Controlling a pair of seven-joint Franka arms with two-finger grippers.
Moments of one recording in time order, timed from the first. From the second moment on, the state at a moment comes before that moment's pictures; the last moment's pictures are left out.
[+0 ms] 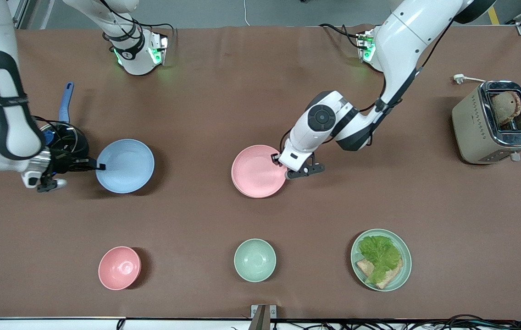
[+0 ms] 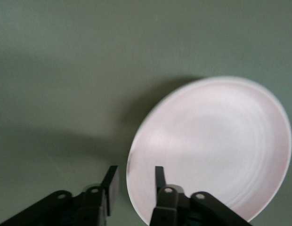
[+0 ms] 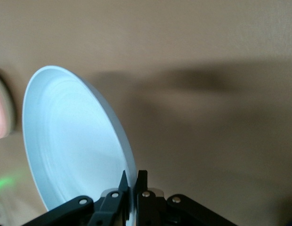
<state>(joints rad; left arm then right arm) -0.16 0.59 -0.55 -1.83 0.21 2.46 -1.04 -0.14 0.37 -0.15 -1.94 0.54 1.88 -0.58</state>
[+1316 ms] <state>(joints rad) 0.10 0.06 -0.25 -1.38 0.06 1.51 -0.04 0.26 0.41 0.36 -2.02 0.51 2.57 0.54</state>
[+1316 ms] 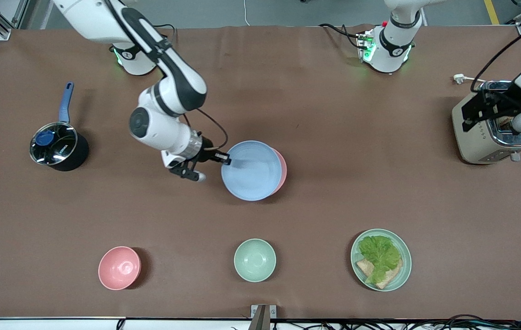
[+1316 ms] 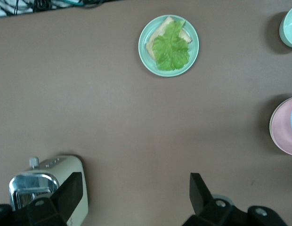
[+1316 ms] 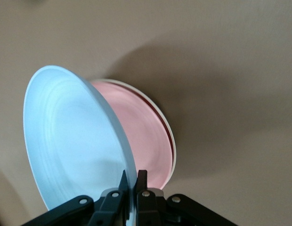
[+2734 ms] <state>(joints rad) -0.02 -0.06 -0.10 -1.53 0.02 1.51 -0.05 0.29 0.47 0.35 -2.06 0.51 2.75 0.54</state>
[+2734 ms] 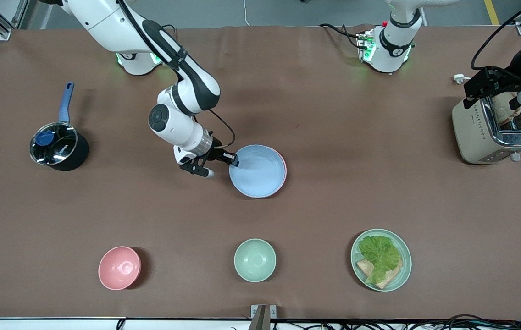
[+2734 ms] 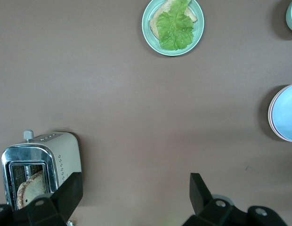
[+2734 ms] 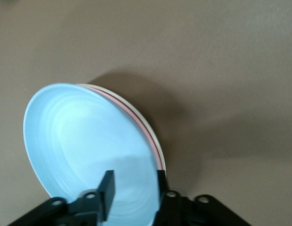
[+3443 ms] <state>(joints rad) -0.02 -0.06 -0.09 -1.50 0.02 1.51 -0.04 0.01 0.12 0.28 -1.95 0.07 2.18 0.54</state>
